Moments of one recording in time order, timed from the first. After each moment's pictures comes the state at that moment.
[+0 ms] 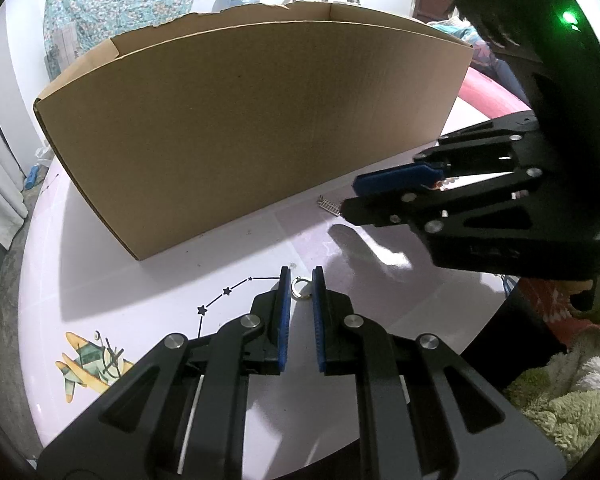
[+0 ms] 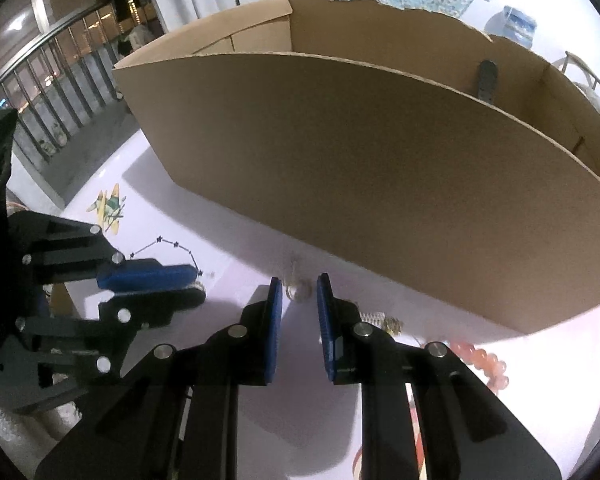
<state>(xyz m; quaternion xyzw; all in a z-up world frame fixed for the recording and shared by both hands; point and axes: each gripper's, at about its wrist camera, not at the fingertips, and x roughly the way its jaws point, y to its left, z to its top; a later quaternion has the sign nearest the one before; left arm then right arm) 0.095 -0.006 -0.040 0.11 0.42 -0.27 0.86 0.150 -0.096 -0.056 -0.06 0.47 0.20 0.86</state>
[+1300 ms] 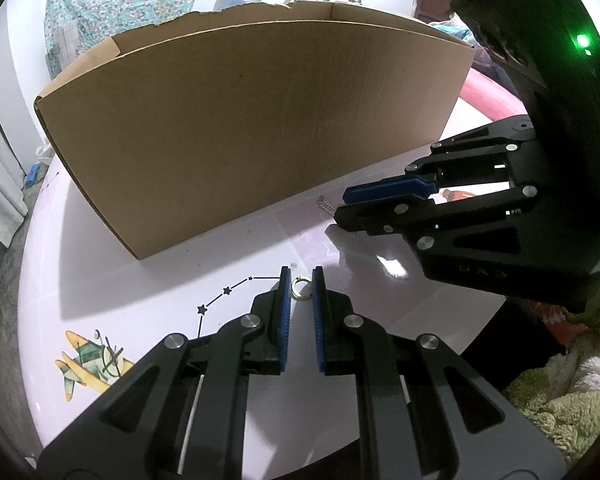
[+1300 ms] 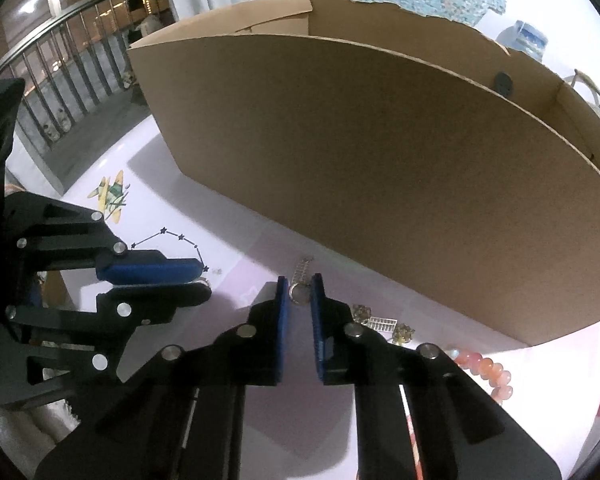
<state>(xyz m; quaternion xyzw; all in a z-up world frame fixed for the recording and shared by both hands) 0.092 0.001 -0.041 0.10 0.42 -0.27 0.86 0.161 -0.076 -0.061 -0.10 0.46 0.21 0.86</state>
